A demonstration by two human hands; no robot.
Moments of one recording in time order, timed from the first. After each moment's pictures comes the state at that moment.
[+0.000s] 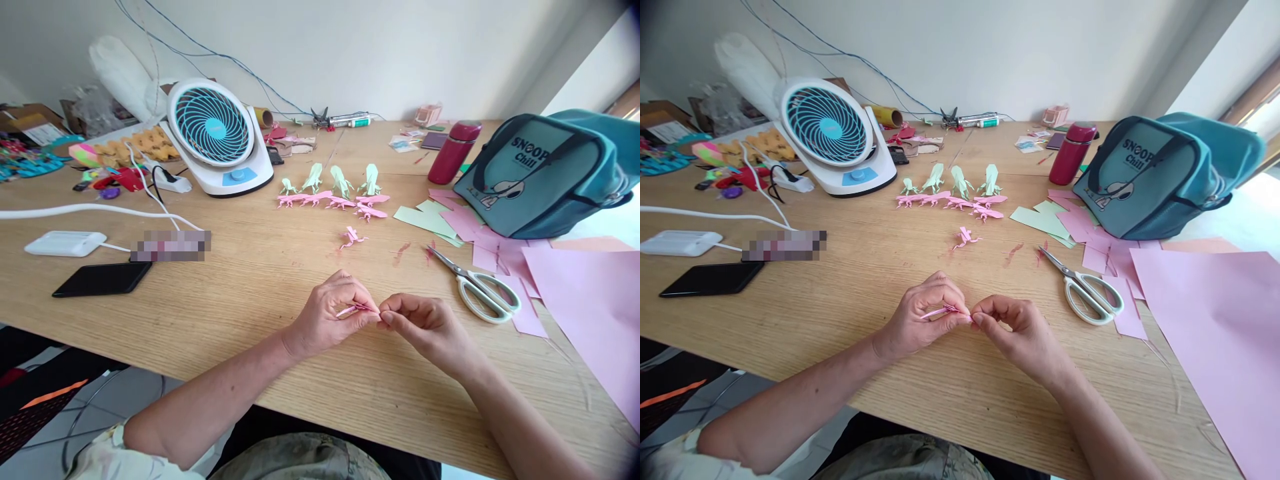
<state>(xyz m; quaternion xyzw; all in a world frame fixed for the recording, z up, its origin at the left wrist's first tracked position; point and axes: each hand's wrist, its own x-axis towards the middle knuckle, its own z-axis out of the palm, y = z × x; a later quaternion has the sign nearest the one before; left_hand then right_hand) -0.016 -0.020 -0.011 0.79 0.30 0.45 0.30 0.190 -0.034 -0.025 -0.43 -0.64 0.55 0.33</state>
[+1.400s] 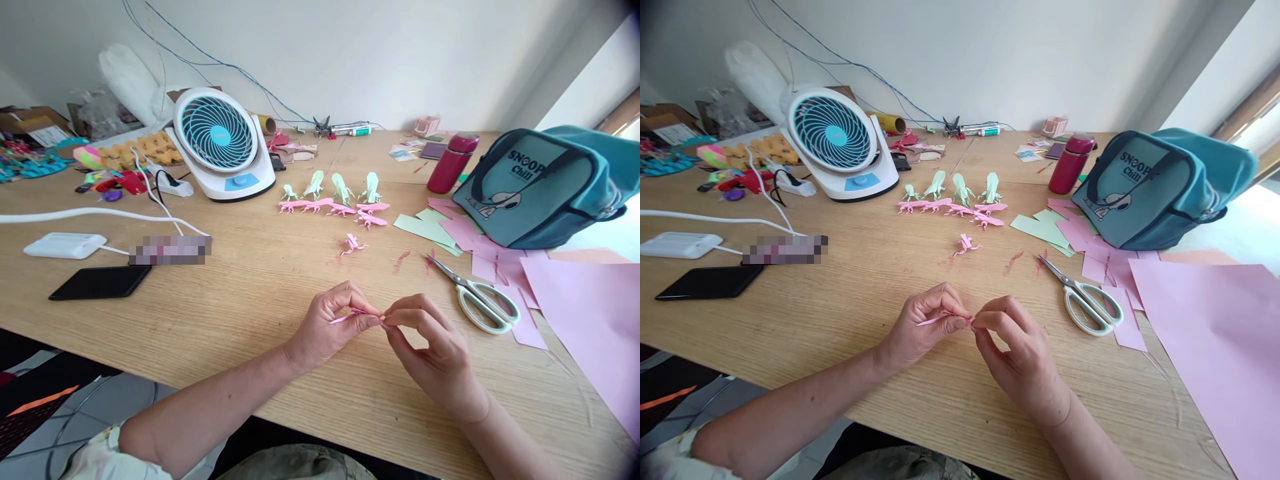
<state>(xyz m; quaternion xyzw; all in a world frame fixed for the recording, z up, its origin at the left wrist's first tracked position) -0.008 -0.025 -0.020 0.62 0.31 0.50 0.52 0.178 -0.046 -0.020 -0.33 -0.79 0.17 0.48</state>
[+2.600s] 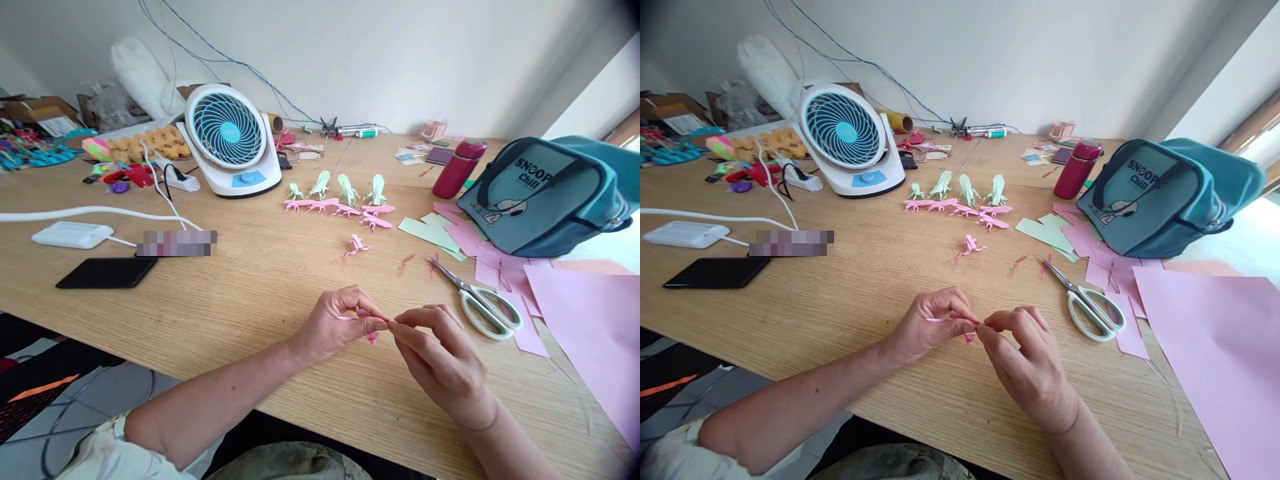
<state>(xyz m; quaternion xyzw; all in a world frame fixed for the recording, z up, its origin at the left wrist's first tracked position) -0.008 -0.025 -0.020 0.58 0.29 0.46 0.60 0.190 -0.049 -0.019 -0.30 -0.85 0.00 0.42</state>
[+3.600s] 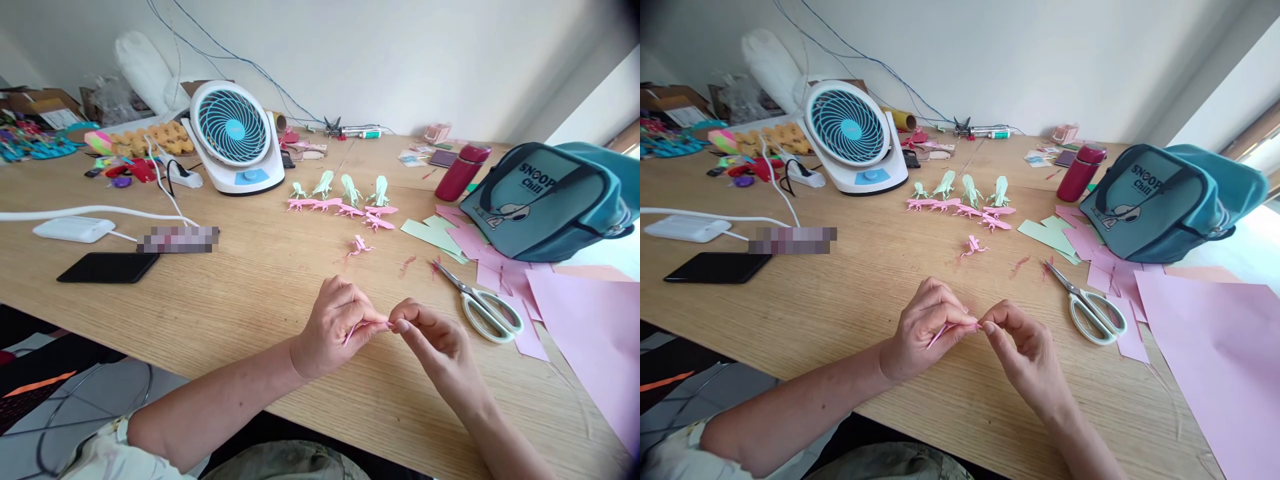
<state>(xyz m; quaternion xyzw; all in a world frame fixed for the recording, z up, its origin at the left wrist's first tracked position) -0.016 -0.033 -0.015 0.79 0.31 0.50 0.12 0.176 -0.047 -0.011 -0.43 -0.67 0.43 0.43</state>
